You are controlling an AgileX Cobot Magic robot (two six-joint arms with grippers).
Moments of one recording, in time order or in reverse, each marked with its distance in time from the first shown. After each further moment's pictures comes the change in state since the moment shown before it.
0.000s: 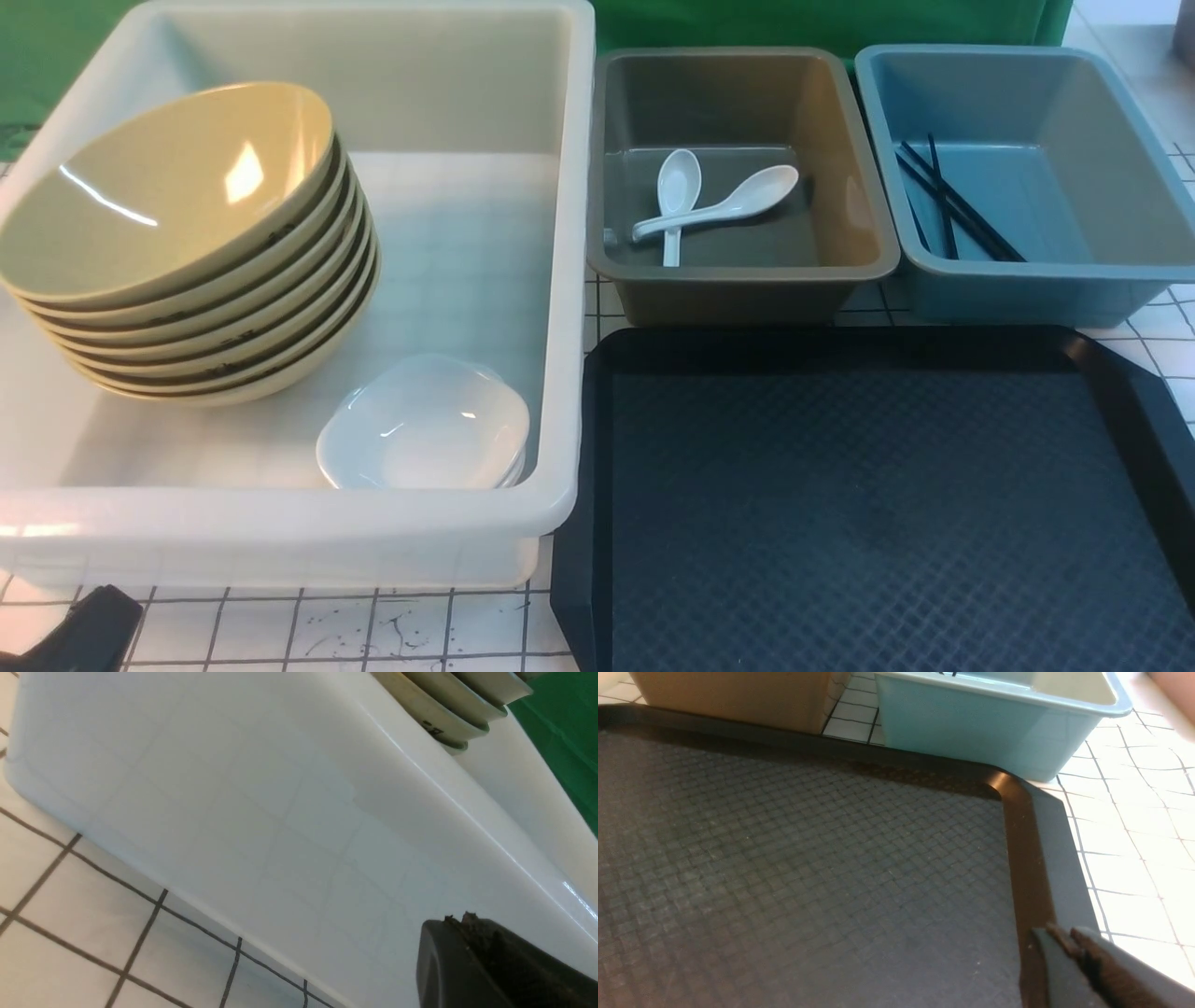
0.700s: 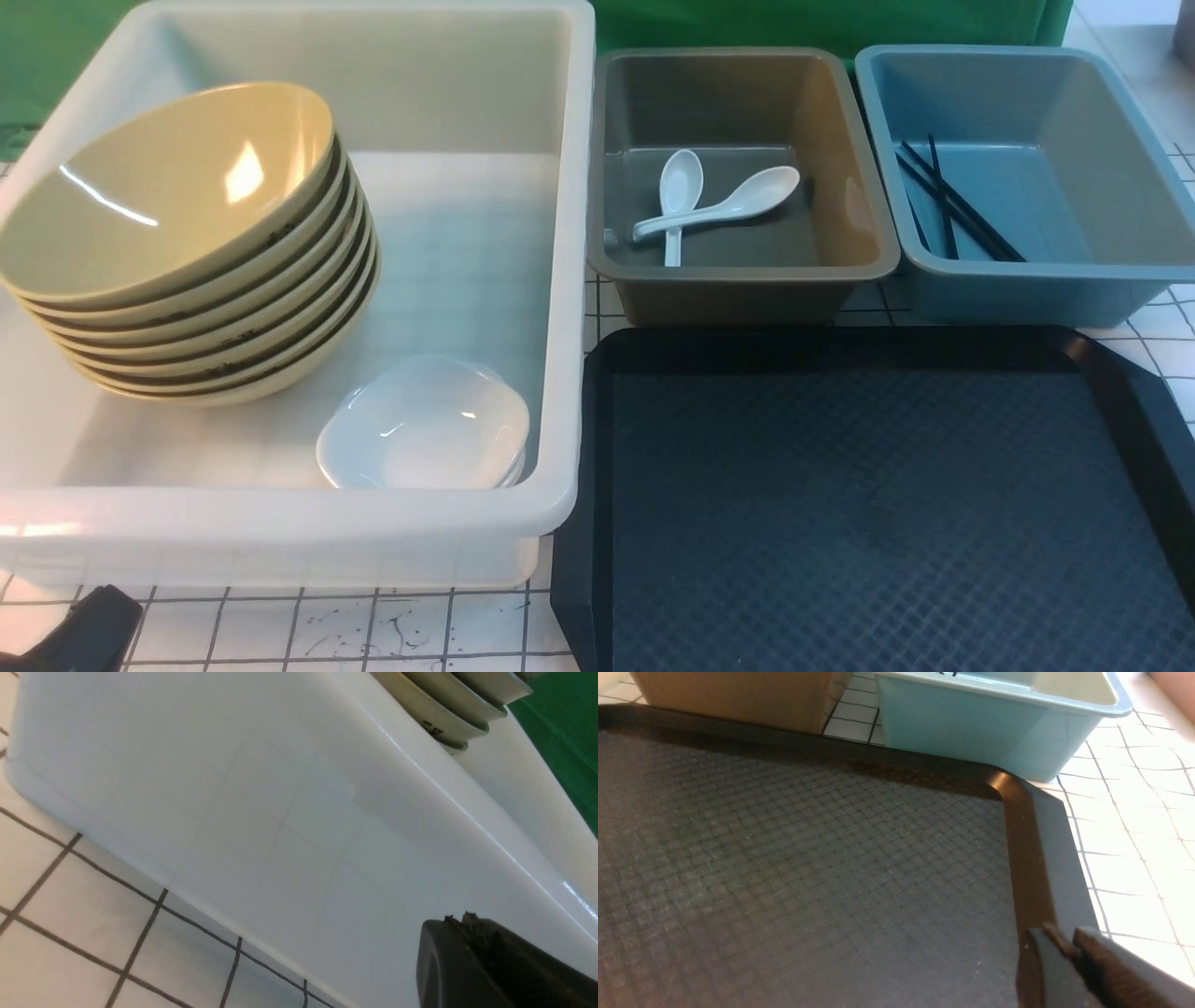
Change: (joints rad) right arm 0.000 0.000 0.000 0.000 0.000 0.000; left arm 0.000 0.000 0.000 0.000 0.000 0.000
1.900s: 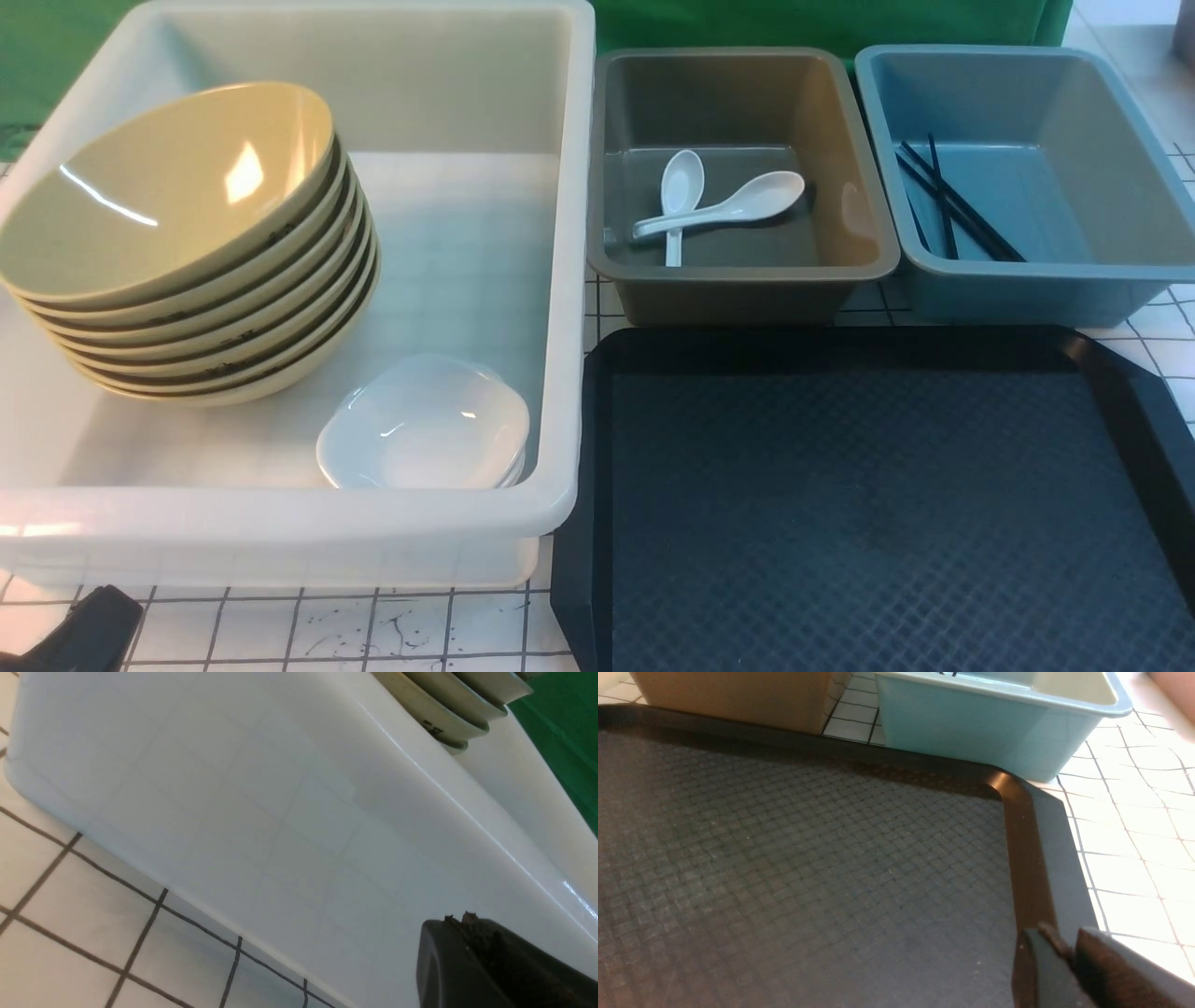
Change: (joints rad) right arm 0.000 0.000 0.000 0.000 0.000 0.000; left arm 0.000 0.000 -0.001 0.000 0.001 0.000
